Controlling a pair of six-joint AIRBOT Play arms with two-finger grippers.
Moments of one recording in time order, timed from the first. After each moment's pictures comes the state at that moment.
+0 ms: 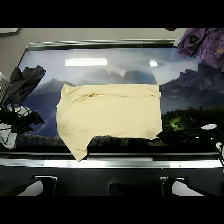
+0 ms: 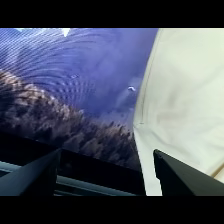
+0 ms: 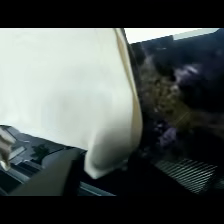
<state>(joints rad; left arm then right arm) 0.33 -1.18 0.98 1.34 -1.32 -1.68 -0.47 -1.35 0.62 -0.83 1.19 1.09</state>
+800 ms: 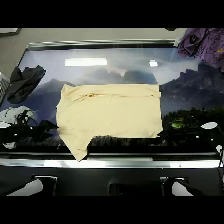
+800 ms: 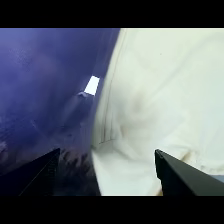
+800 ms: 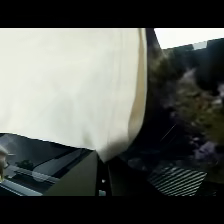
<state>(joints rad) 0.48 -1.28 0.64 0.81 -1.10 -1.22 -0.42 -1.23 0.61 -0.82 1.18 1.18</state>
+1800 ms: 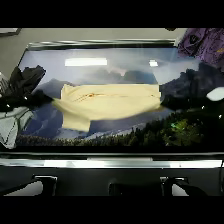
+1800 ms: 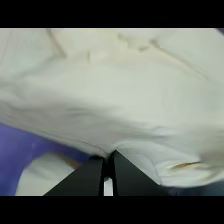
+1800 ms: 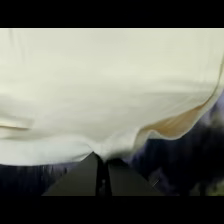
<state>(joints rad) 0.30 -1.34 1.18 0.76 -1.13 -1.26 -0.18 -1.22 1.15 -0.97 1.14 1.33</state>
